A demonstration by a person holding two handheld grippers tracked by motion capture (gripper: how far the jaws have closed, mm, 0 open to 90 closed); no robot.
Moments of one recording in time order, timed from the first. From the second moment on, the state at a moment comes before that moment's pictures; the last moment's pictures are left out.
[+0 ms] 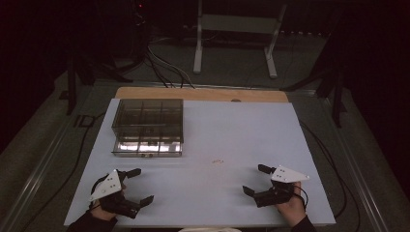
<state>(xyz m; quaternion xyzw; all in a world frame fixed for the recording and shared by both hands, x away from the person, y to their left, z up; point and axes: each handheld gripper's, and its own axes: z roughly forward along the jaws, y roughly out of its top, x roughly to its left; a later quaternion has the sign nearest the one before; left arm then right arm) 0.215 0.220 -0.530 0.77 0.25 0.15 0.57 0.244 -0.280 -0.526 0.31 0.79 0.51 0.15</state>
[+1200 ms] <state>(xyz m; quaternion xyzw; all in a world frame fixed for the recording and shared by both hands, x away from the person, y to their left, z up) 0.249 0.187 -0.483 0.78 0.21 0.12 0.57 0.243 -0.279 -0.525 0.32 0.77 0.53 0.16</state>
